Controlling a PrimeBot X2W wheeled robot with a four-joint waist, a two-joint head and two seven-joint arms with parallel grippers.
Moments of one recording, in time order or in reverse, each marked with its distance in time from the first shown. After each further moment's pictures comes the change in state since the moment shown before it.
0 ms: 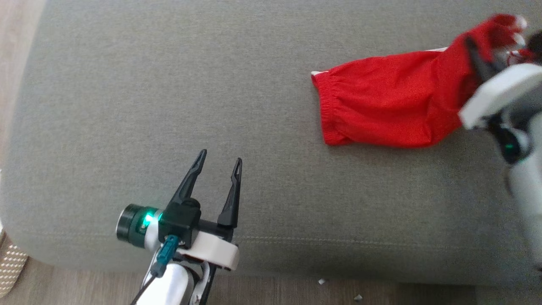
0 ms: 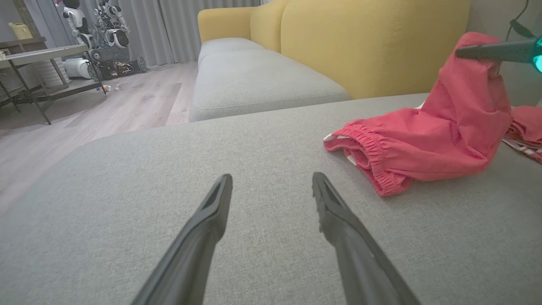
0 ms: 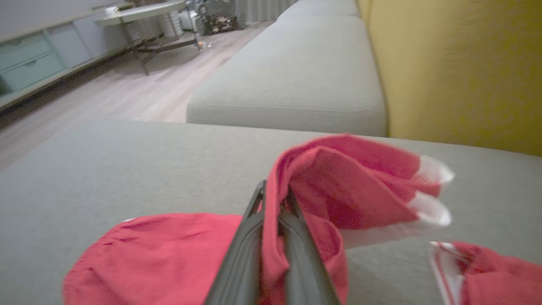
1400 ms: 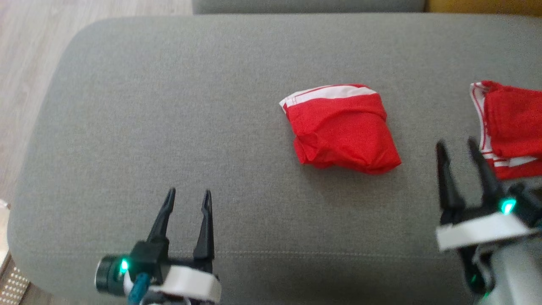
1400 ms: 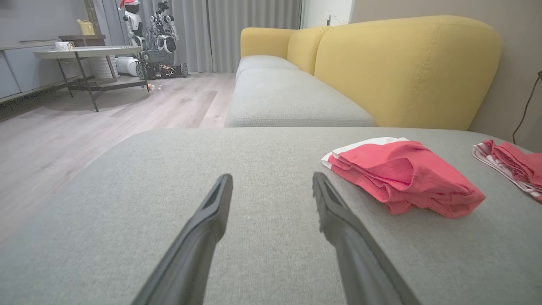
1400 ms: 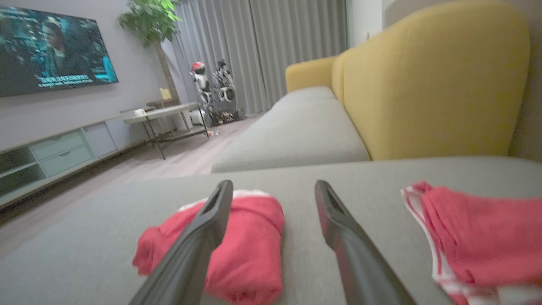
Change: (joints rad) left arm 0.202 -0.047 0.139 -0.079 -0.019 0.012 0.000; right arm 0.576 0.170 -0.142 -0.378 -0.110 0.000 -0.382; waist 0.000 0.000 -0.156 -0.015
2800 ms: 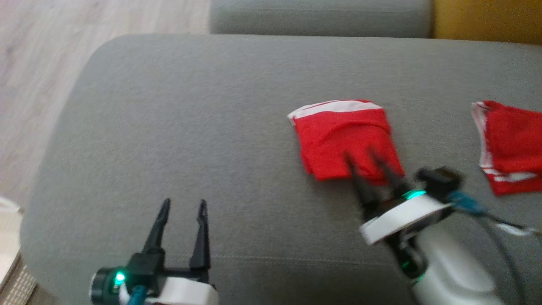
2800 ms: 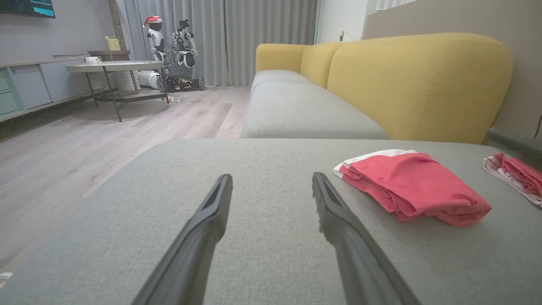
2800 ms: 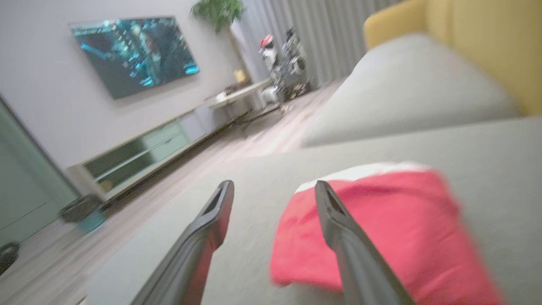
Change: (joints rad) left arm 0.065 -0.003 0.002 -0.031 0.036 0.021 0.000; right arm -0.204 0.064 0.491 0.338 0.305 0.000 -0.012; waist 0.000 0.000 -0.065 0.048
